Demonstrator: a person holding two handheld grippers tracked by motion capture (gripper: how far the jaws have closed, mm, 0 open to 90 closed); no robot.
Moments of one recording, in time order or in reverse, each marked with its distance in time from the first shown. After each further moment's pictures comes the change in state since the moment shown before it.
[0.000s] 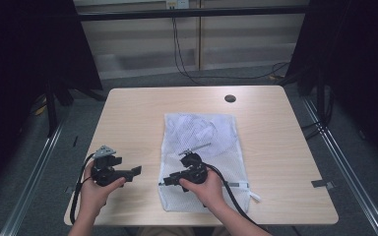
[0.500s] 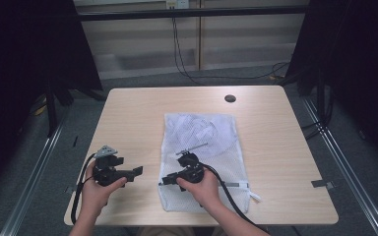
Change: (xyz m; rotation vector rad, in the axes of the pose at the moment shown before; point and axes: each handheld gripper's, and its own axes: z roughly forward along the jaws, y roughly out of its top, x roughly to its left) left arm -0.003 0.001 0.003 0.005 -0.017 -0.005; right arm -0.001 0.002 0.012 0.011 0.001 0.033
